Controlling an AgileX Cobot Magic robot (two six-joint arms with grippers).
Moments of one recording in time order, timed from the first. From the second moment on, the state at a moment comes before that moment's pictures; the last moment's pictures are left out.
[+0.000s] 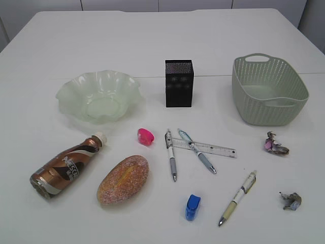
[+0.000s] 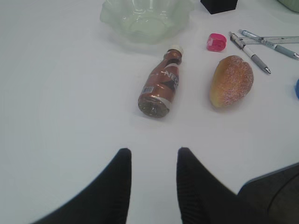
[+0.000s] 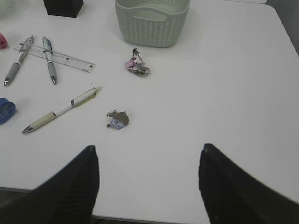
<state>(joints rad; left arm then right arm) -0.01 0.01 -0.52 -0.22 1.14 0.22 0.11 -0.03 -0.49 -0.11 1.16 0.00</state>
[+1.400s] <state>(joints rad) -0.01 0.01 -0.52 -0.30 1.14 0.22 0.11 -0.03 -0.49 -0.11 1.16 0.00</state>
